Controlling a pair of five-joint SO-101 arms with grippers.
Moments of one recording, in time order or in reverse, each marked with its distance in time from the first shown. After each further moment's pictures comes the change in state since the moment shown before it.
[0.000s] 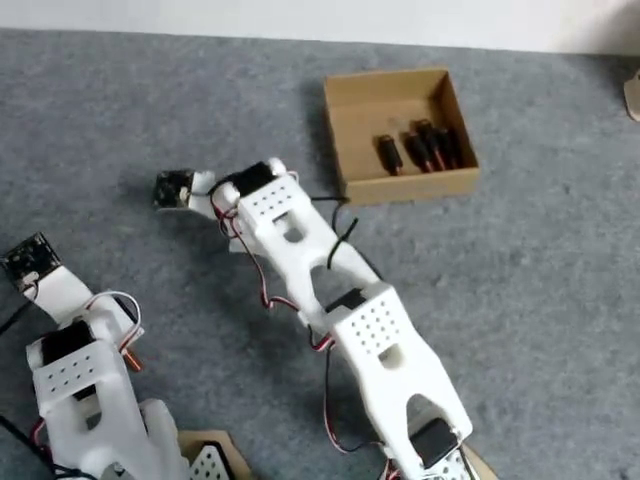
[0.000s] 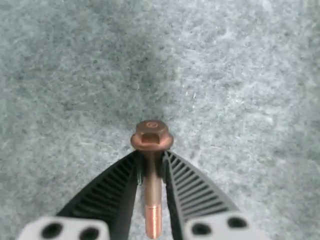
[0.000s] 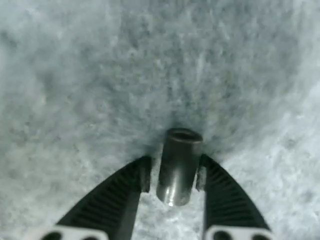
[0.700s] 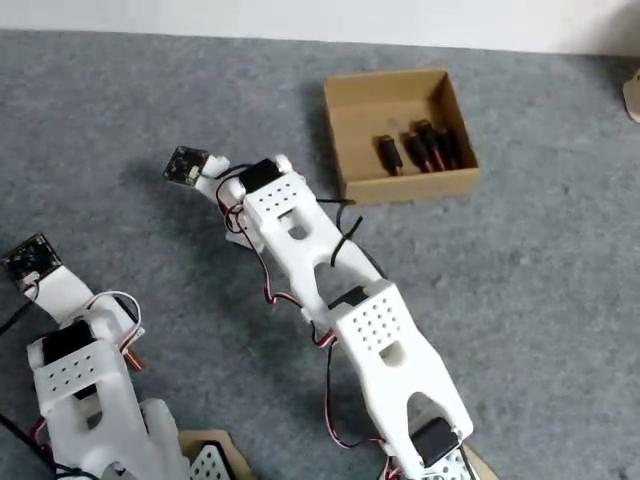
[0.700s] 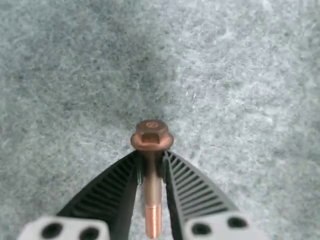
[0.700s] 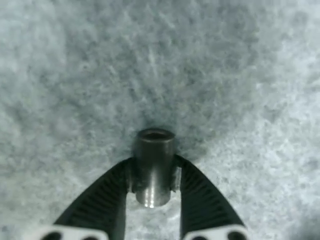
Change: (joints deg) left arm 0.0 0.0 0.0 0.0 1.8; right arm 1.0 1.3 -0.5 -0.2 -13.8
